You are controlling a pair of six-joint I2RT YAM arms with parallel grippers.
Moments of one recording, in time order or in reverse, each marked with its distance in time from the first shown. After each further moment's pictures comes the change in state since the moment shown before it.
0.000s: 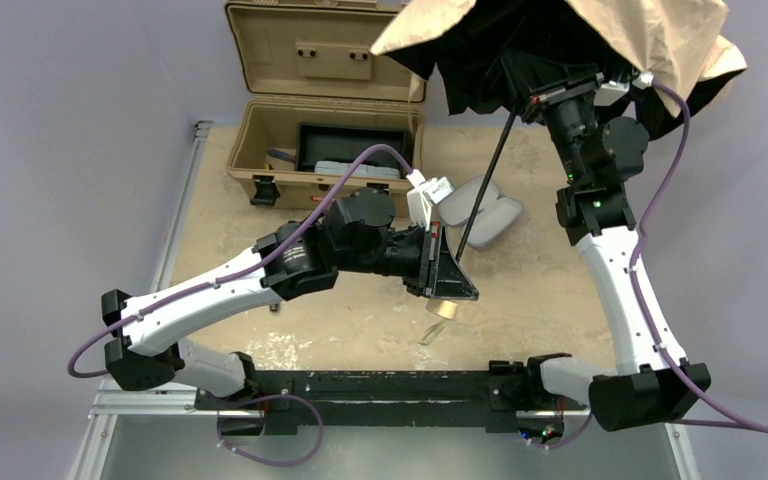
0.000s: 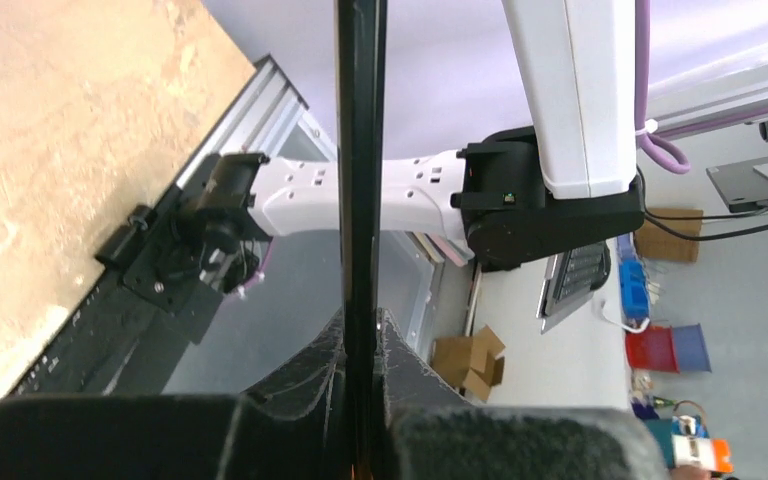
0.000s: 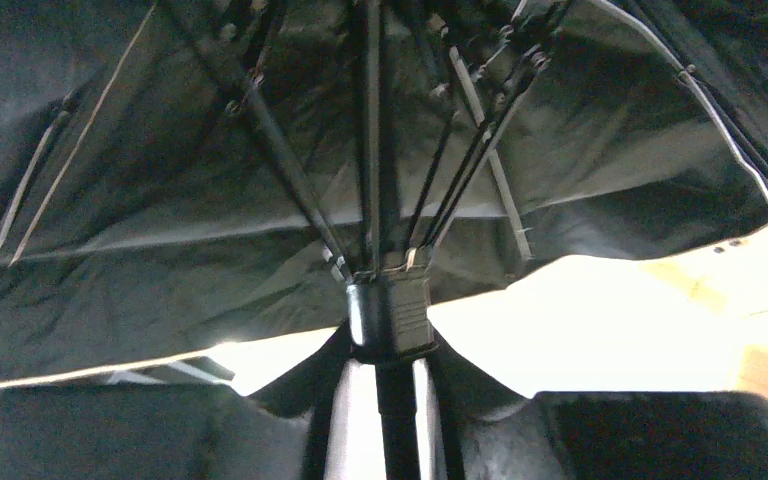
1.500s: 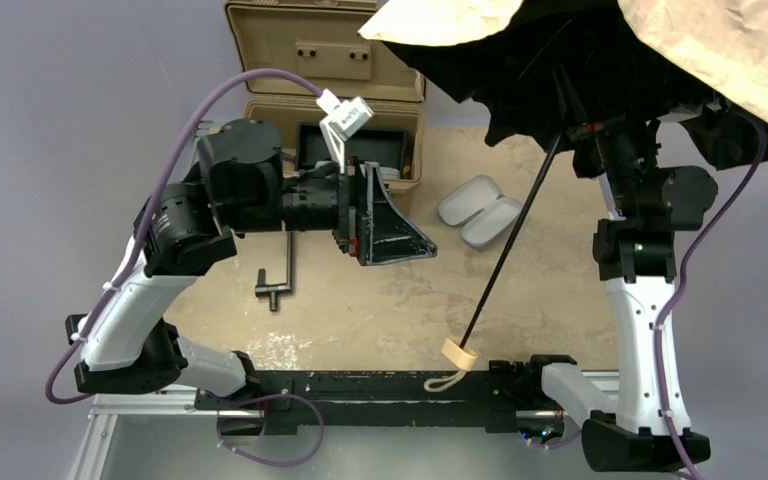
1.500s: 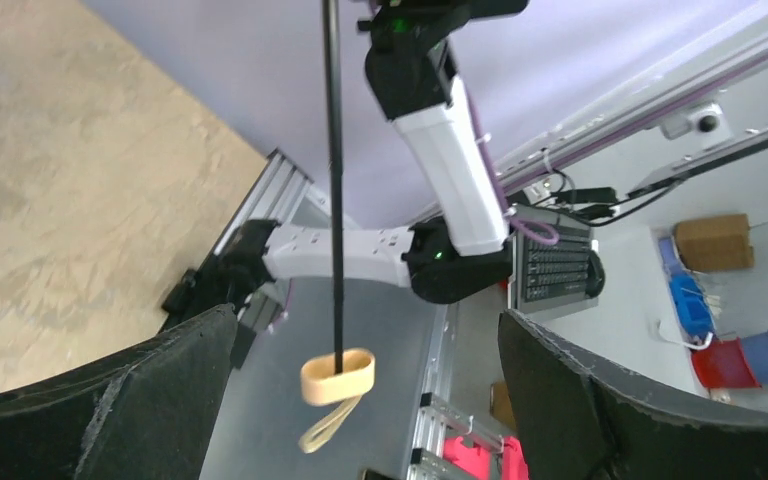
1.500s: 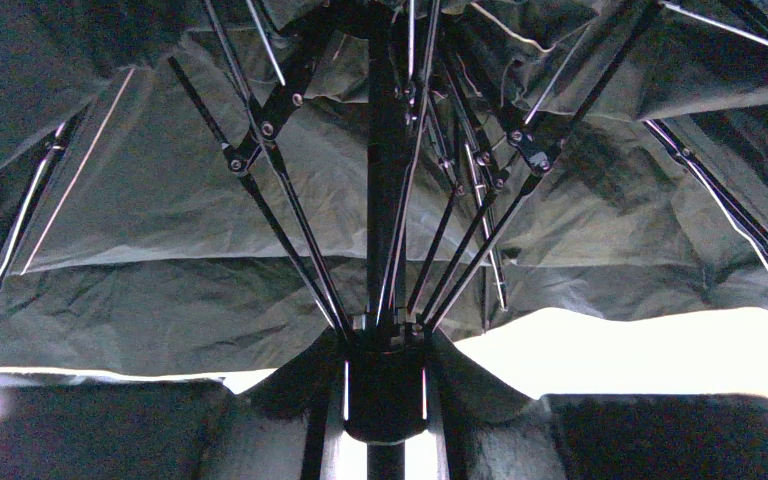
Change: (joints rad) left arm 0.137 0.026 0.608 -0.470 0.006 0.185; right arm -0.152 -0.231 -0.081 -0.001 -0.144 0.009
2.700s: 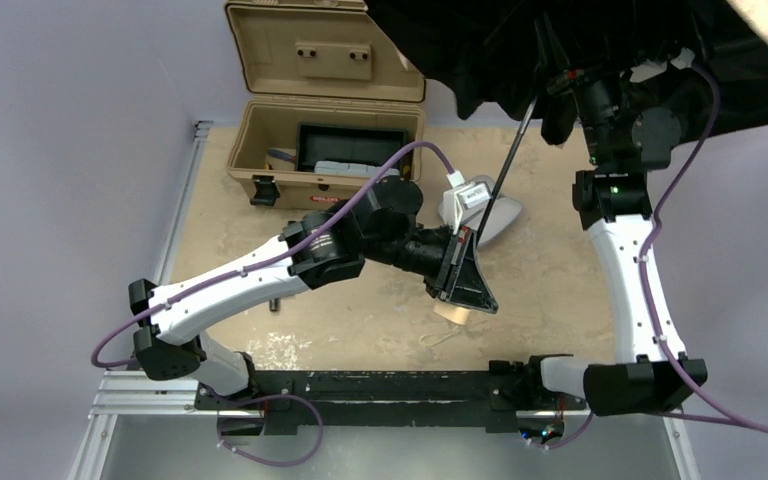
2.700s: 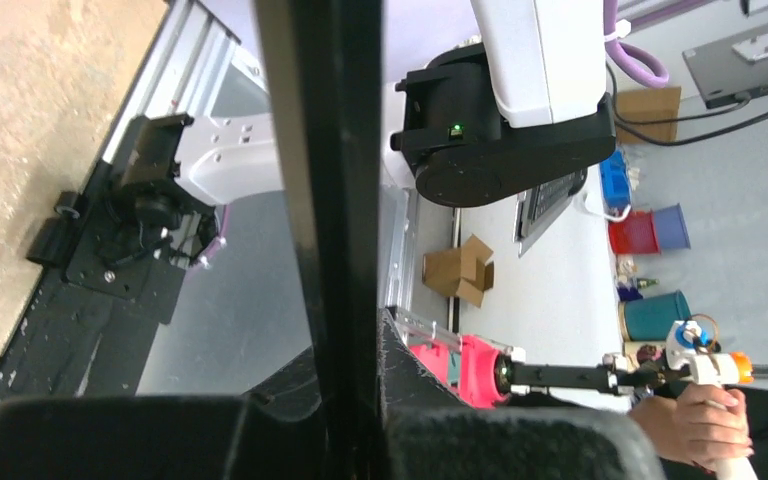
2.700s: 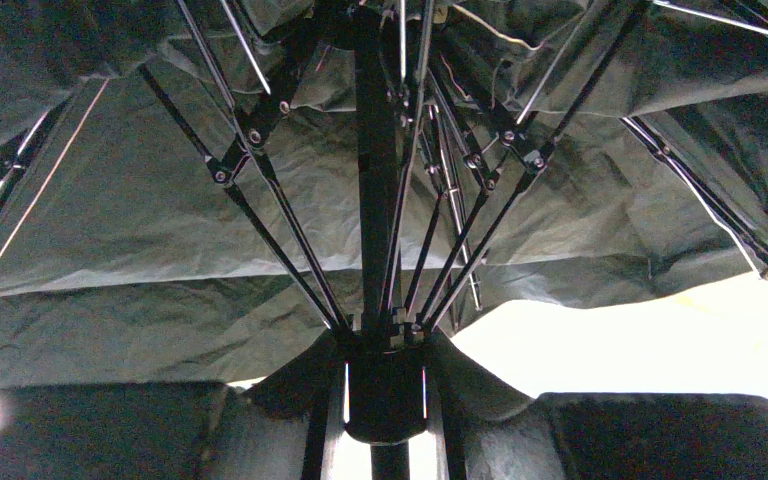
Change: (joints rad) left arm -0.138 0.125 -0.429 0.433 0.215 -0.101; right arm 0.065 0.245 0.146 0.108 0.107 0.093
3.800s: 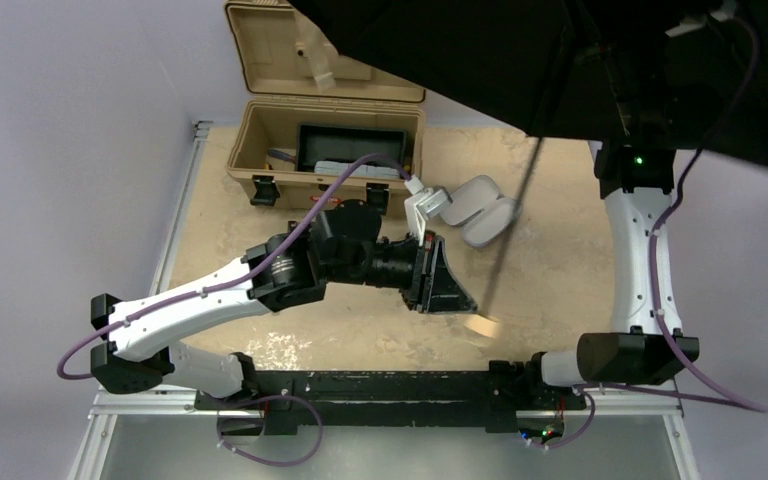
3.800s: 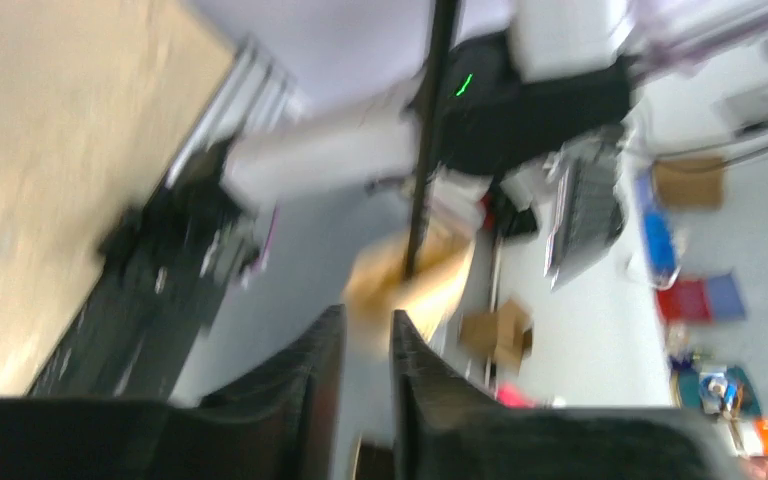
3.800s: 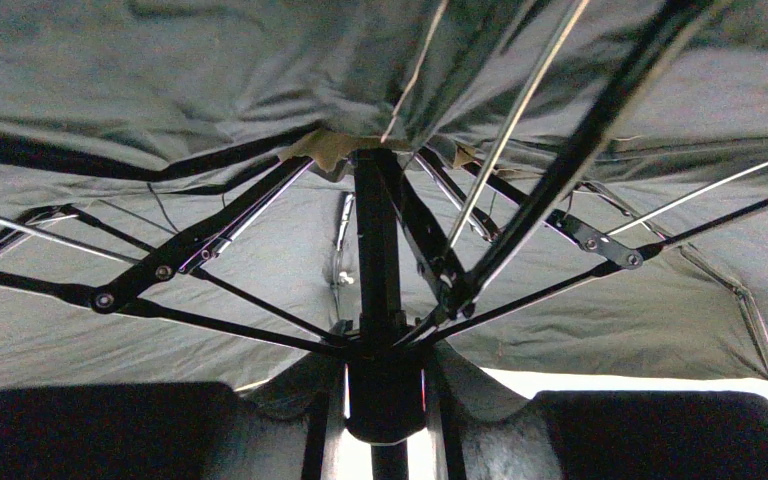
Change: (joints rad) left arm -0.037 -0.209 -0.247 0.200 -0.229 0.023; right arm -0.106 0.182 0.303 0.091 -0.235 0.112
